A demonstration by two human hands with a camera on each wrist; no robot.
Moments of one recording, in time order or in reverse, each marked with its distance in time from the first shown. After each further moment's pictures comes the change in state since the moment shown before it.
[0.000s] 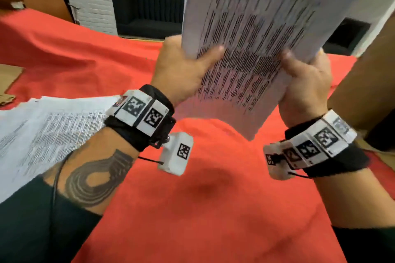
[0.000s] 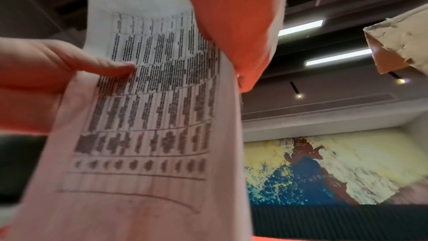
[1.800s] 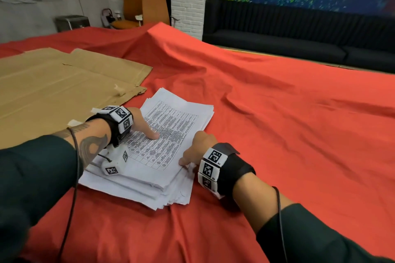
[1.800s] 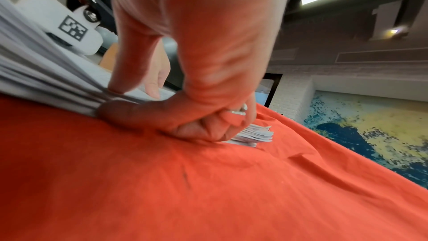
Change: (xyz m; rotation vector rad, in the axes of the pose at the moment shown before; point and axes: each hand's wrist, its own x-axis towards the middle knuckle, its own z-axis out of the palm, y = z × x) left_hand -0.077 -0.089 -0.364 1.338 -0.357 -1.266; right_hand -0.205 0.113 0.291 -1.054 -1.144 0.608
